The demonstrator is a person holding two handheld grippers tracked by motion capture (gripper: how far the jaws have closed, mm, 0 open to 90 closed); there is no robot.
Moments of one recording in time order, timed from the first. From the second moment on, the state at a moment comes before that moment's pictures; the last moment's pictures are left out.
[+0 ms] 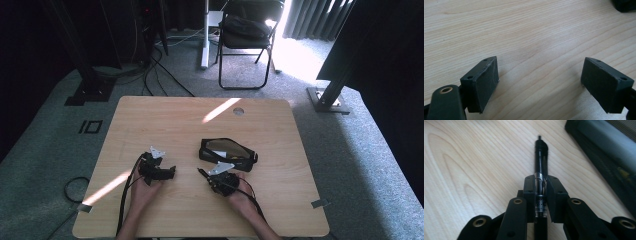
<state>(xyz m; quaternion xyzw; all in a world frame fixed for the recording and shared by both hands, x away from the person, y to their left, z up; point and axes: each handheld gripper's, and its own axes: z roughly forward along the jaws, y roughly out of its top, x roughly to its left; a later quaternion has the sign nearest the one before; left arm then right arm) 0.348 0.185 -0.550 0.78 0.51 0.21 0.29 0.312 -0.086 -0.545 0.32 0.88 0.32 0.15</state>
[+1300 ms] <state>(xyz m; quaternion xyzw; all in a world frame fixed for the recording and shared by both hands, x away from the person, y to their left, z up) 0.349 0.187 -0.552 0.78 0.51 0.21 0.30 0.312 -0.115 -0.519 0.30 0.87 0.36 0.17</state>
